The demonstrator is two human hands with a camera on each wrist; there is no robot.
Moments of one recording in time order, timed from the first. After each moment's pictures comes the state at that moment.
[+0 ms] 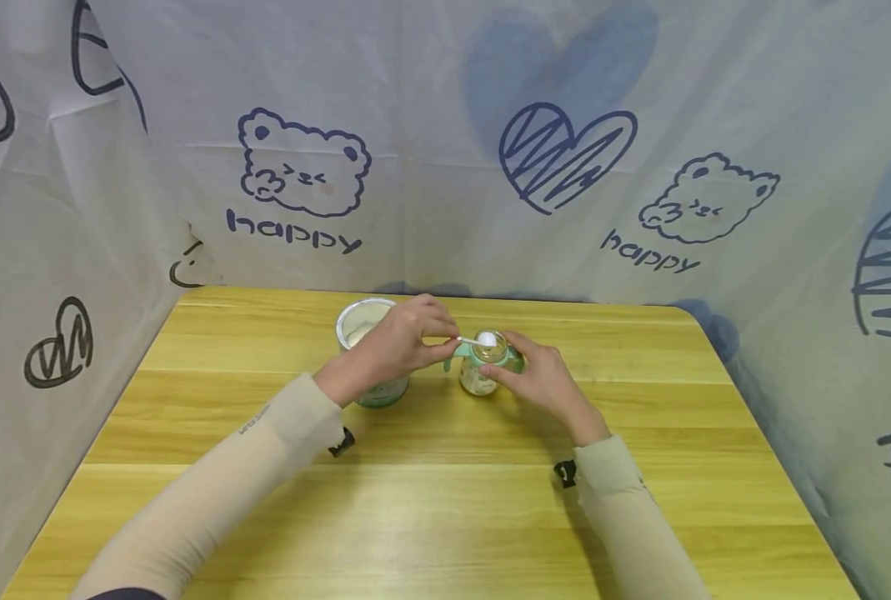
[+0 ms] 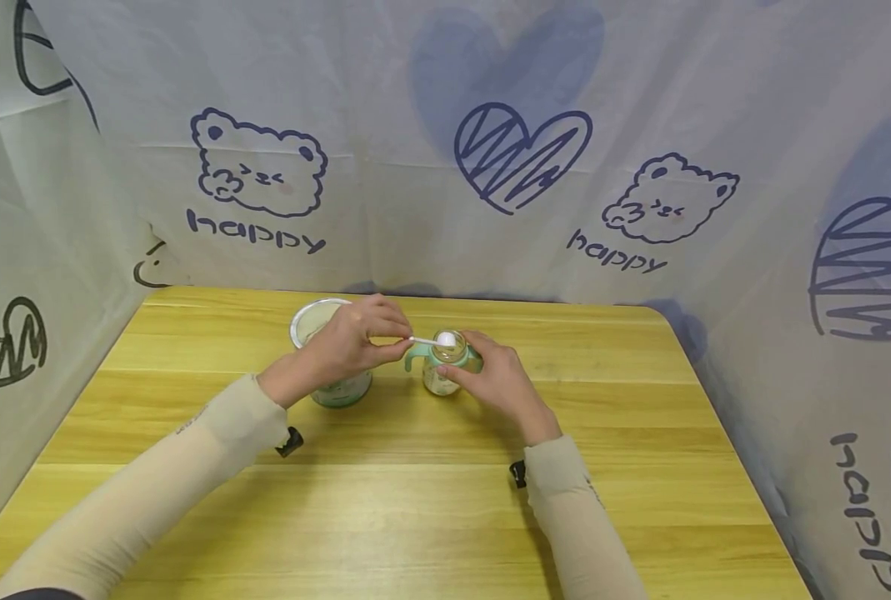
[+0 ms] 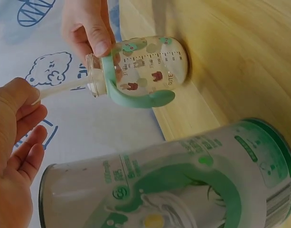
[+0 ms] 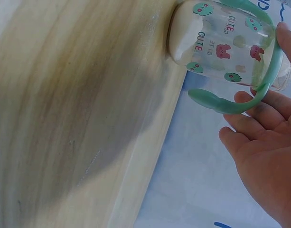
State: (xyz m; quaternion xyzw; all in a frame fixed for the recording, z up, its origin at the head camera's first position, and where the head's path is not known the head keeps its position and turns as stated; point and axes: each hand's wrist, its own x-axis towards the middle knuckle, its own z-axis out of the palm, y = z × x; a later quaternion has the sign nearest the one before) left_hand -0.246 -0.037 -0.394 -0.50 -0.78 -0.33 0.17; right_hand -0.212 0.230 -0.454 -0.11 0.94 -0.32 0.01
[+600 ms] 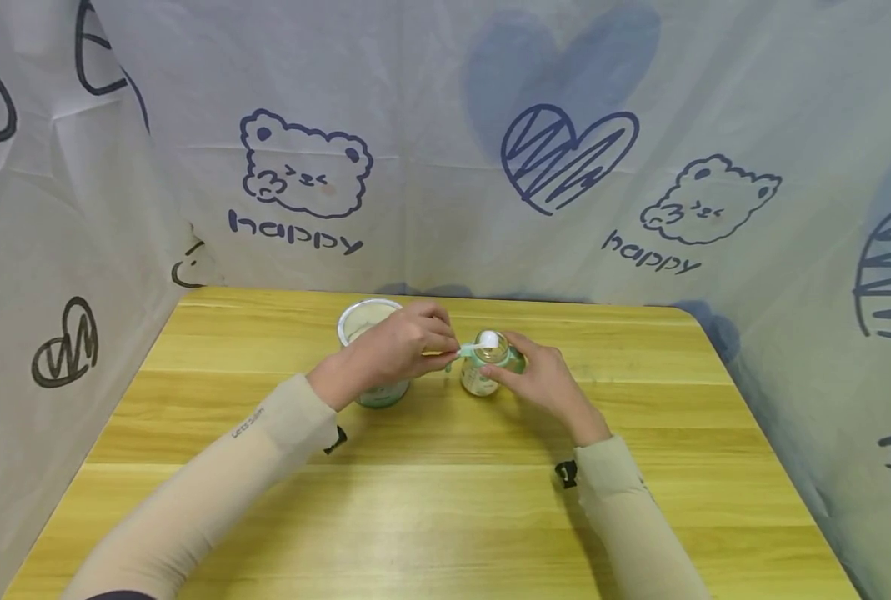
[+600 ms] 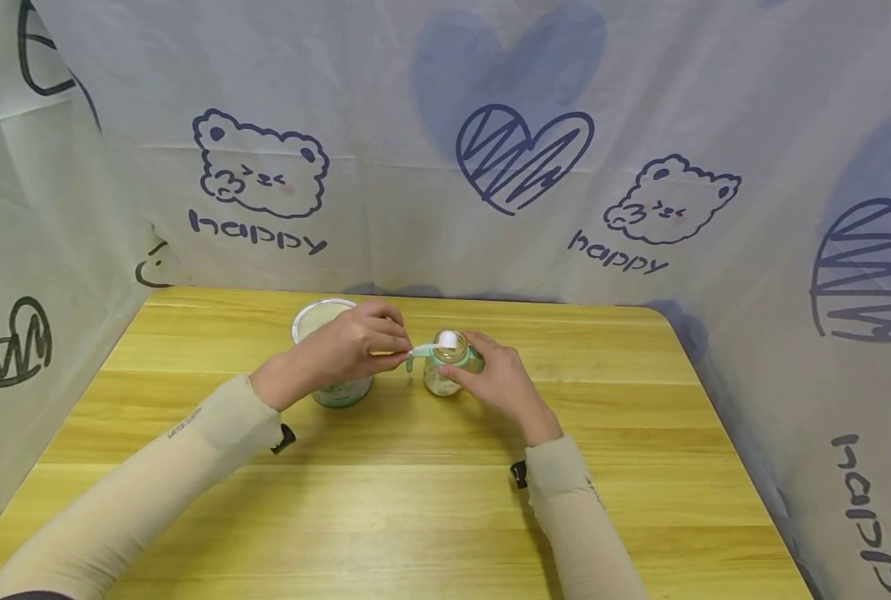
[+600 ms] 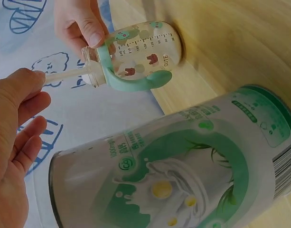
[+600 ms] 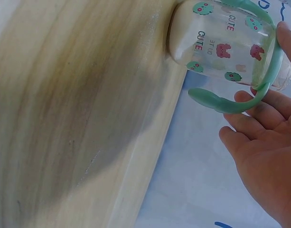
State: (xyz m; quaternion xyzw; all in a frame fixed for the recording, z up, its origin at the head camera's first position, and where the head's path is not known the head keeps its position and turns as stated) left_hand -0.245 -0.045 -0.389 -0.58 -0.75 -0.24 0.20; right_hand -0.211 0.230 -0.453 -0.10 0.94 -0.32 0.02
